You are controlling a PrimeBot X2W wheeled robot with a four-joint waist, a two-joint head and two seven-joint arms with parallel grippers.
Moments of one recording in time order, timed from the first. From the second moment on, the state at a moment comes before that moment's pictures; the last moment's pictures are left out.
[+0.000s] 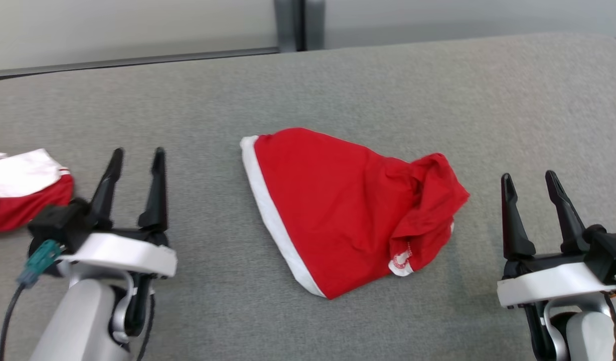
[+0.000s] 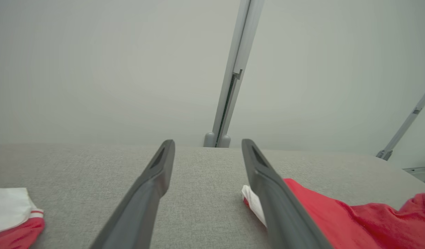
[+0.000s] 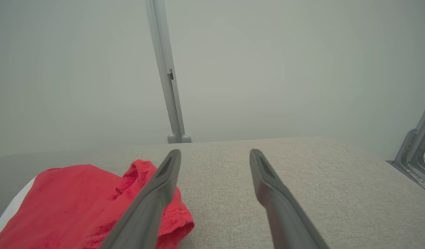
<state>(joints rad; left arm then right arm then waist) -0.33 0.24 -0.24 0.26 -0.53 0.01 -0.26 -0.15 -0.05 0.00 0.06 0.14 0.13 -0.12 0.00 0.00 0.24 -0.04</state>
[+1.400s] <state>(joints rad) -0.06 0.26 -0.21 0.22 -0.48 -0.05 -0.23 0.10 -0.07 -0.02 -0.04 0.18 0.13 -0.01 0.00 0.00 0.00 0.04</state>
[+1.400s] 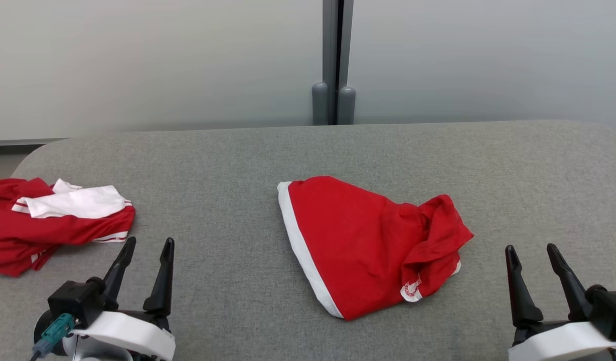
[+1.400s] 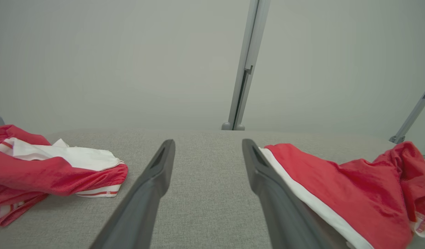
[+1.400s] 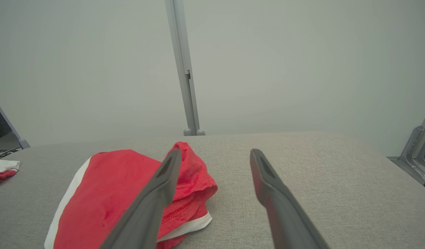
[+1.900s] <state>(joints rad) -0.20 0.23 -0.24 0.18 -0.46 -0.06 -0.25 -0.02 -0.07 0.23 0.18 0.18 0.13 0.02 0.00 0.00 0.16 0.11</state>
